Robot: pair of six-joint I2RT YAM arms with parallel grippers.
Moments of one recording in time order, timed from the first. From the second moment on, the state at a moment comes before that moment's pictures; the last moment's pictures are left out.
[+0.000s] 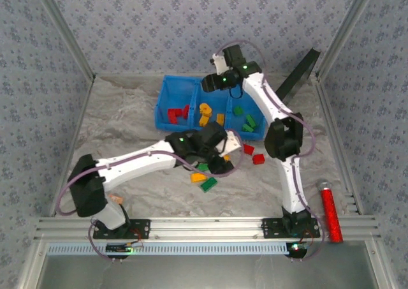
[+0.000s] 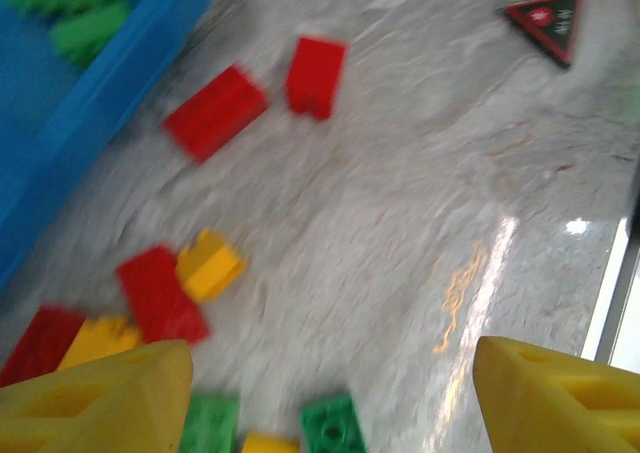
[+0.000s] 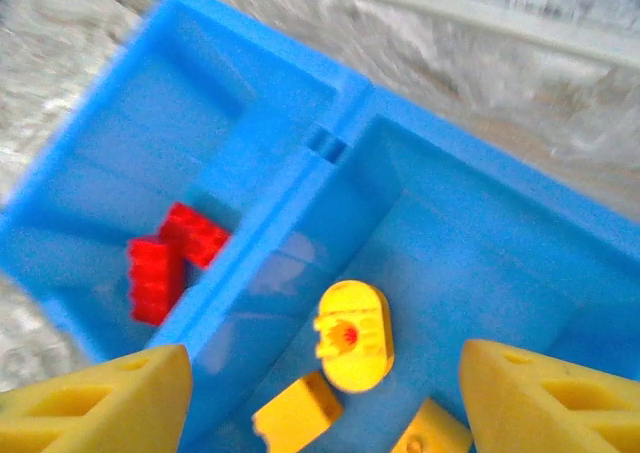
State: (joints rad) left arm -1.09 1.61 1.32 -0.59 0.08 0.08; right arm 0.39 2.23 2.28 -0.86 -0.32 0.04
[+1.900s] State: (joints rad) left arm -1.14 2.39 1.98 -0.50 0.00 0.39; right arm 0.26 0.57 1.08 -1.10 -0.38 0.35
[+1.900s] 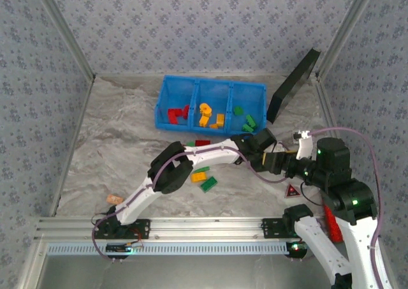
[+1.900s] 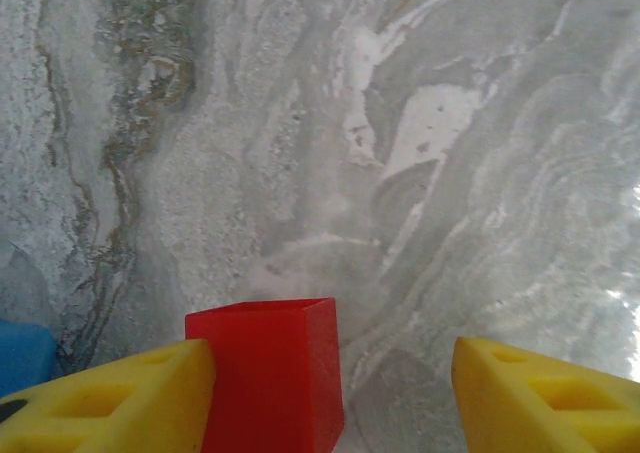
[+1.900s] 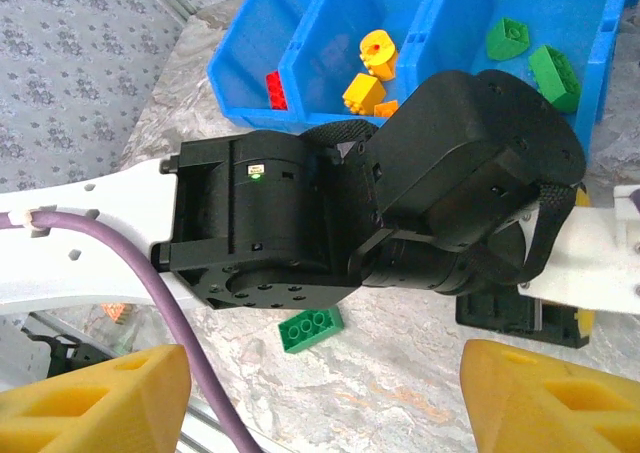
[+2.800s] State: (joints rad) left arm -1.12 2.41 1.99 -0.57 -0.12 0.23; right arm 0.26 0.65 1.15 -1.13 -0.35 0.32
